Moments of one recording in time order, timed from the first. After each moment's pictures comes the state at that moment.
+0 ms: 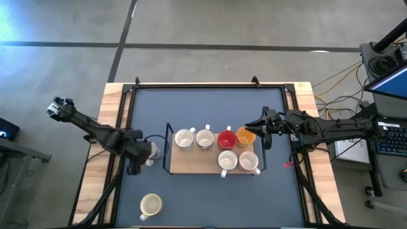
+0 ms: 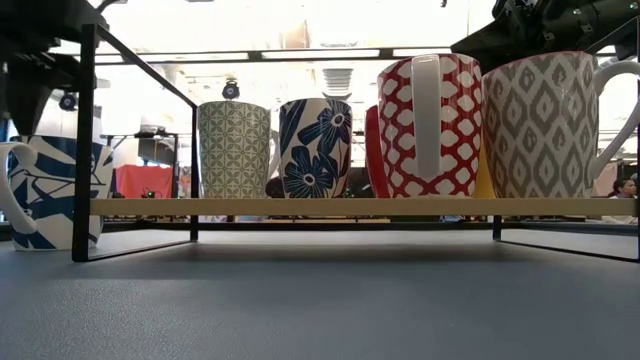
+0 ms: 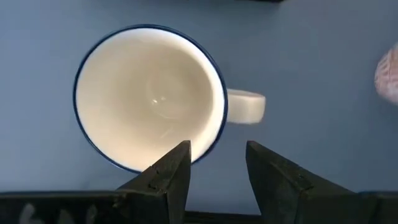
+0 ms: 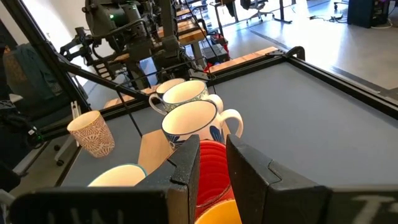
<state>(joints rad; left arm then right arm) -0.49 1.05 0.85 -1.21 -0.08 -0.56 -0.07 0.67 0.40 0.13 -0.02 0.29</state>
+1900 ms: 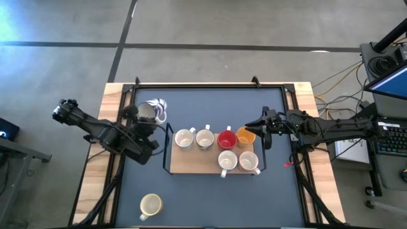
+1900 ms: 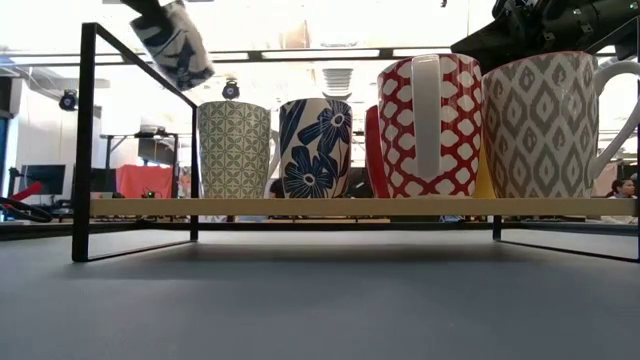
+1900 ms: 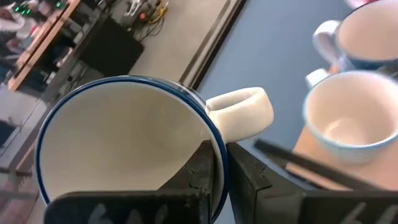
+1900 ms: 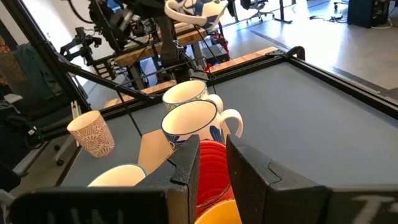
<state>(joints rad) -0.48 1.25 1.32 -1.49 -0.98 -0.76 -0.07 0.67 0.40 0.13 -0.02 0.29</state>
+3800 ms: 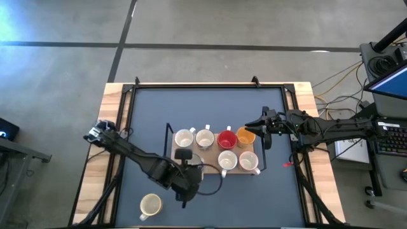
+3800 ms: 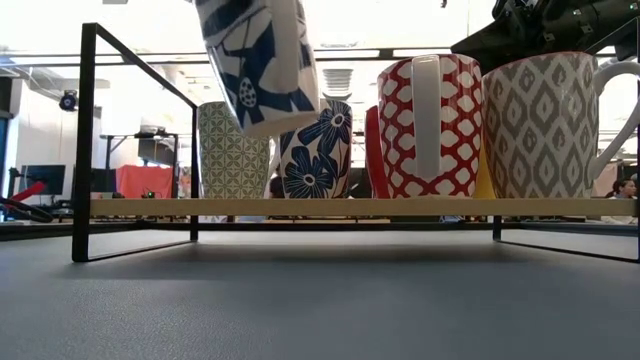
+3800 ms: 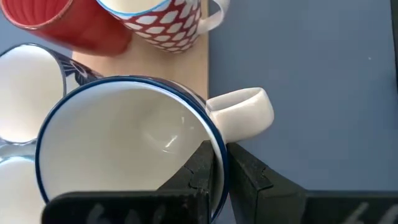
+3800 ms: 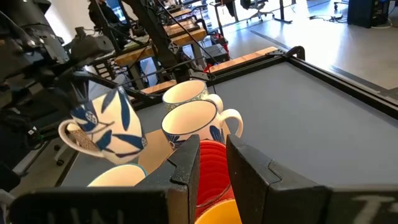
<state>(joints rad) -0.52 1.86 1.78 -1.13 -0.37 -0.42 -0.07 0.67 0.40 0.13 -0.02 0.29</state>
